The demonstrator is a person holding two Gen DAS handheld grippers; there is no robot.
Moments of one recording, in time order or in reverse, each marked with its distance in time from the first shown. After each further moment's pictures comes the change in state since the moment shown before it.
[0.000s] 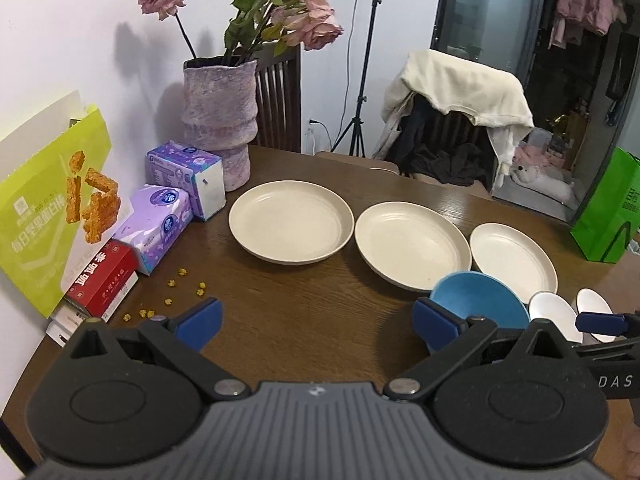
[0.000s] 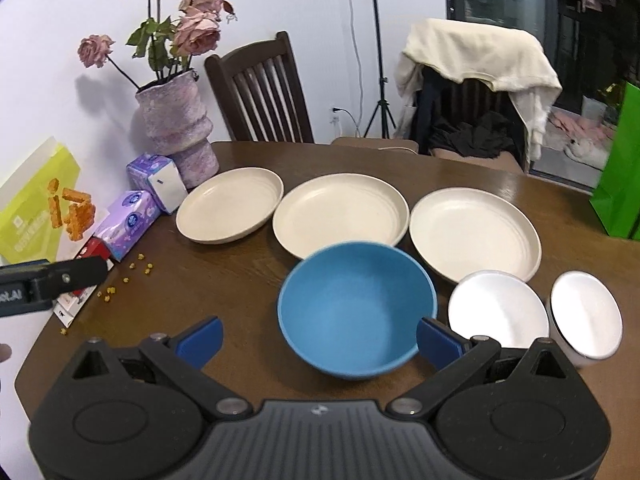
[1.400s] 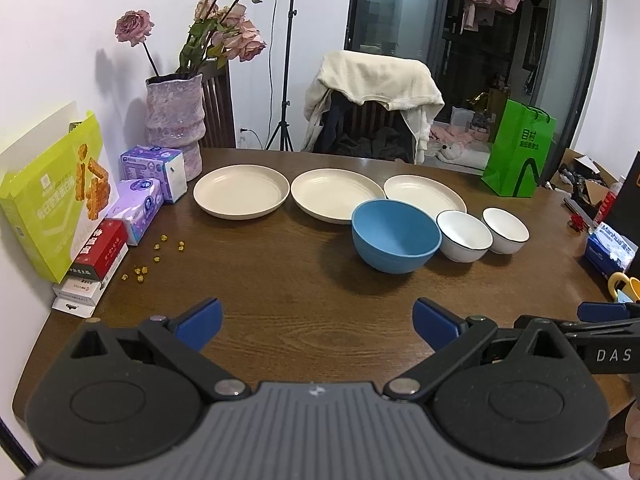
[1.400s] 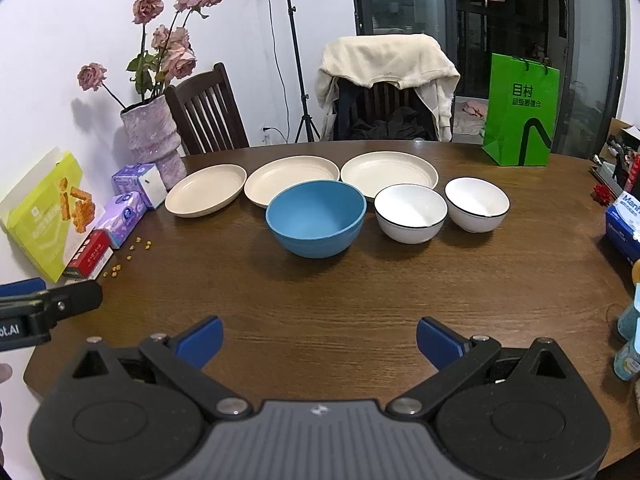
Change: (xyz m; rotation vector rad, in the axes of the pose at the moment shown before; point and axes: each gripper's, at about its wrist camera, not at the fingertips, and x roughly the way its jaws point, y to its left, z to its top) left arm -0.132 0.019 -0.107 0.174 -0.047 -0.195; right arm -0.152 0.060 -0.151 0.178 -0.088 -0.199
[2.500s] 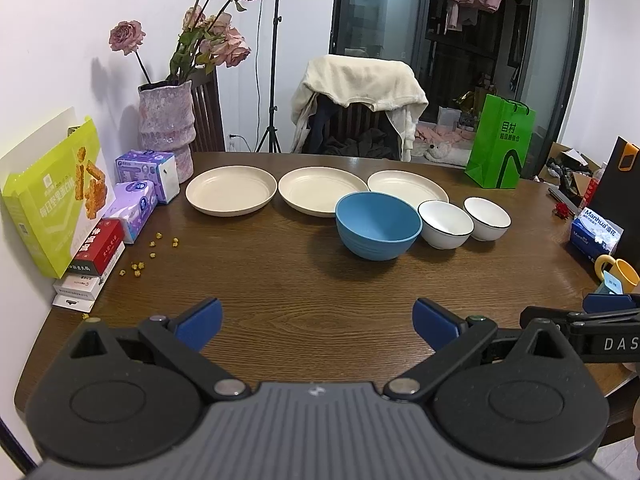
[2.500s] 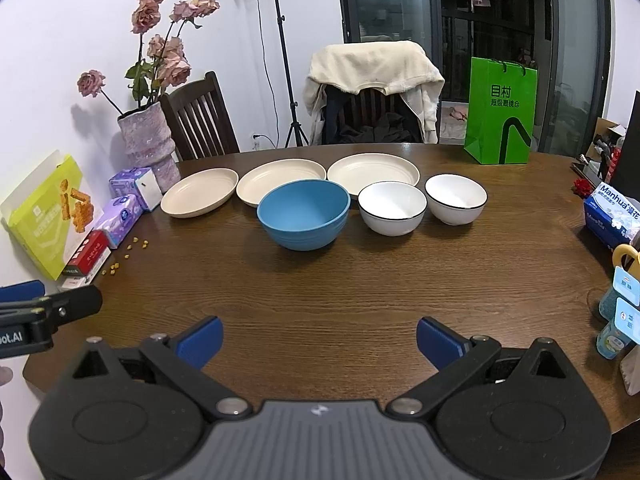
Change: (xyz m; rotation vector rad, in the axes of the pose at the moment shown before) left arm -0.028 -0.009 -0.029 0.051 -0.024 -0.022; right arm -0.034 -0.008 -0.028 0.018 -0.030 -0.028
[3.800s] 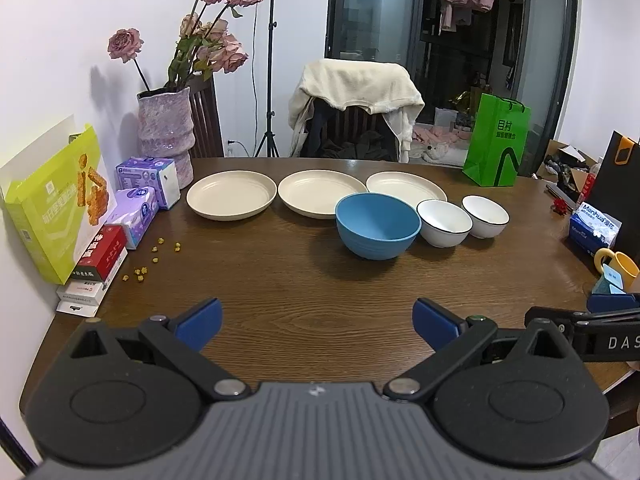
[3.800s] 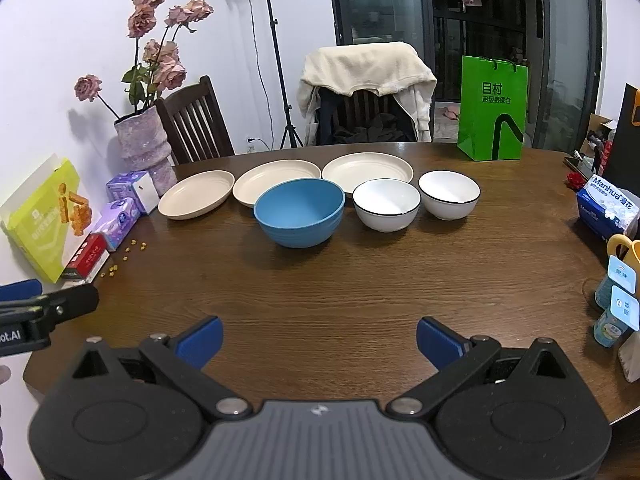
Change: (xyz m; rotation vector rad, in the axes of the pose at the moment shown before) left arm -0.005 0.003 0.000 0.015 -0.009 -0.002; right arm -0.004 -0.003 -0.010 0.025 -0.011 -0.004
